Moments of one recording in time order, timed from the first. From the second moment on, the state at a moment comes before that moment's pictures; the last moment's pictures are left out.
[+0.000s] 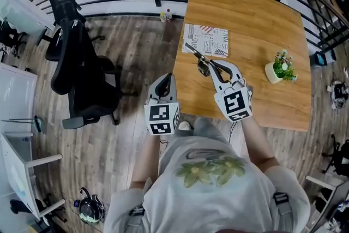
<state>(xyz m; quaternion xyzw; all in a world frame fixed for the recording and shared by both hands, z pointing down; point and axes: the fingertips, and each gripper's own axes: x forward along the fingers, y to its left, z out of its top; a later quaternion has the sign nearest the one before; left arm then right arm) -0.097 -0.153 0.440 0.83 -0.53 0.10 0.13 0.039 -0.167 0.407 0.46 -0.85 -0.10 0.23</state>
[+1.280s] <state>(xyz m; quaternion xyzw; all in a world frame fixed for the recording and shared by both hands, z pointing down) -0.110 -0.174 0.504 0.81 -0.53 0.14 0.19 0.011 -0.201 0.496 0.40 -0.87 -0.04 0.29</state>
